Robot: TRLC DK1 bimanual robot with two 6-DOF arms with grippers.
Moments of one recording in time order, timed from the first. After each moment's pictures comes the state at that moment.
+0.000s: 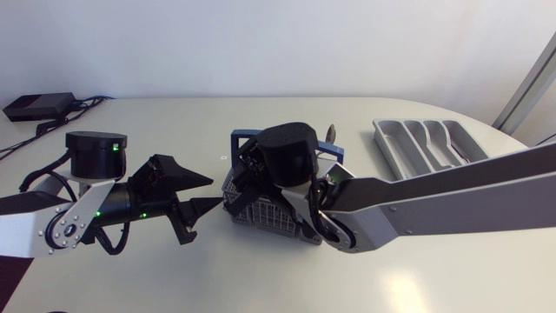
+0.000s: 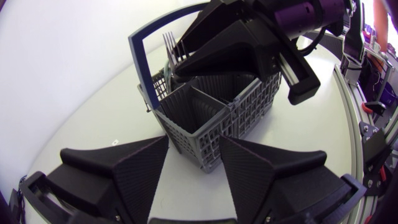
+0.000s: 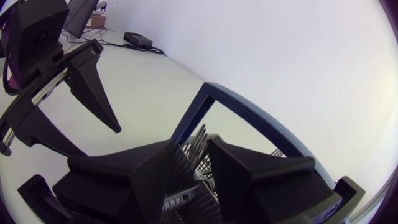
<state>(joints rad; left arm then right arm) -0.27 1.35 0.52 0.20 0.51 0.58 0.89 1.77 0.90 0.51 0.33 -0.27</state>
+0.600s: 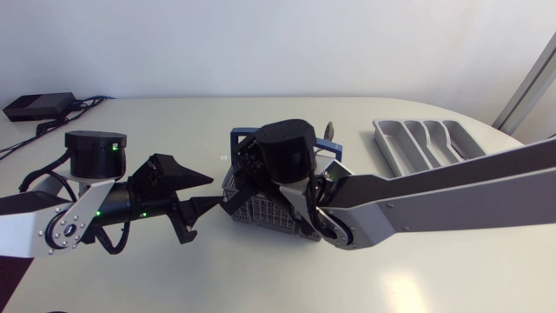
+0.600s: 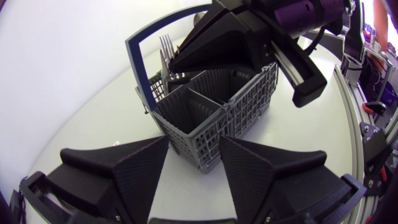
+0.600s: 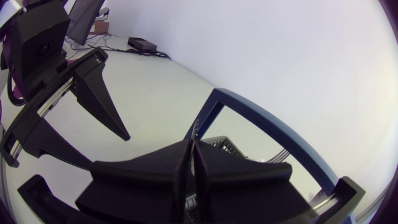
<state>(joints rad) -0.27 1.35 0.52 0.22 0.51 0.58 0.89 1.78 0.91 0.50 0.29 -0.23</state>
